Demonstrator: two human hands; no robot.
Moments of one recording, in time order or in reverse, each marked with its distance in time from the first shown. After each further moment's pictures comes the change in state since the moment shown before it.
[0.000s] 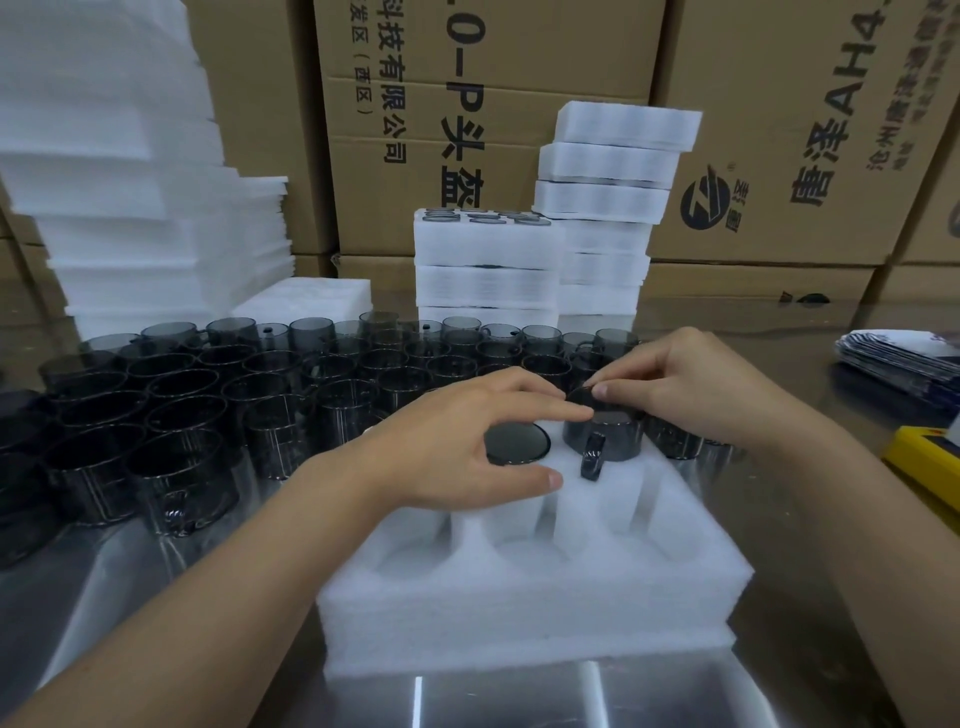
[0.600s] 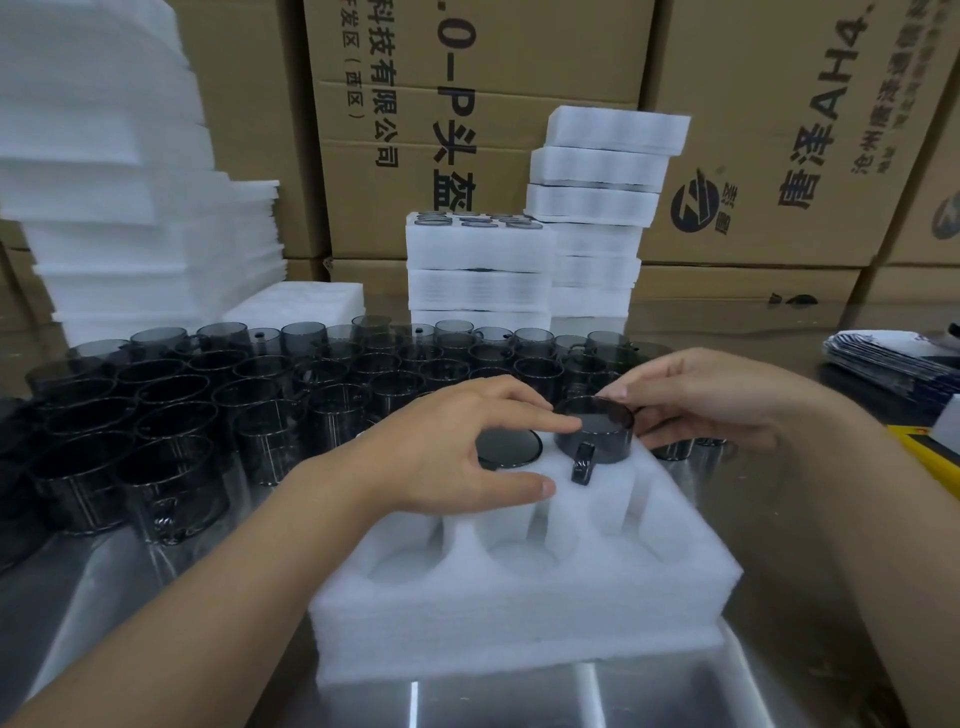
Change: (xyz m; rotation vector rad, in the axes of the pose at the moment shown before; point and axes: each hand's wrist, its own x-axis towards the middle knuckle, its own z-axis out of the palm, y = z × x) left_hand 0.000 0.000 -0.001 -0.006 -0.022 -0.023; right_hand 0.002 0.017 -0.015 0.529 -0.367 0.323
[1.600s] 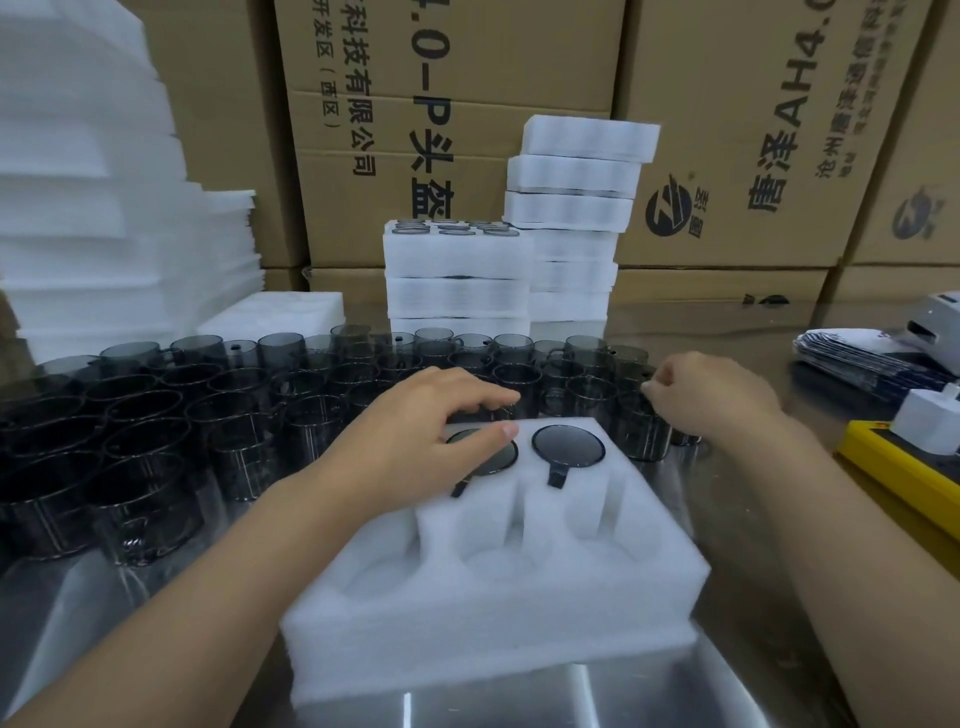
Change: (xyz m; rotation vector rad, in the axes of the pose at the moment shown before) left_hand 0.004 -0.007 0.005 0.005 0.296 -0.082; right_hand 0.010 0.018 -0.008 -0.918 0.641 0.272
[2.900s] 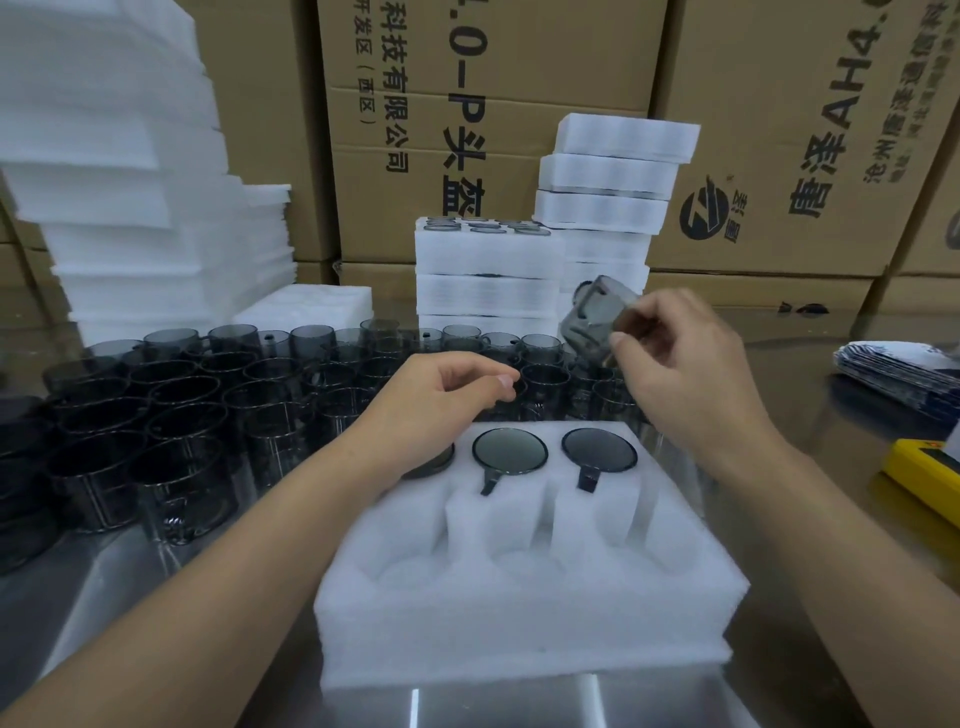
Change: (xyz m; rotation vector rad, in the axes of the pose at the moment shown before) left_hand 0.008 -0.002 -0.005 -0.557 0.134 -0.304; right_hand -0.039 -0.050 -0.006 0.666 0.471 -0.505
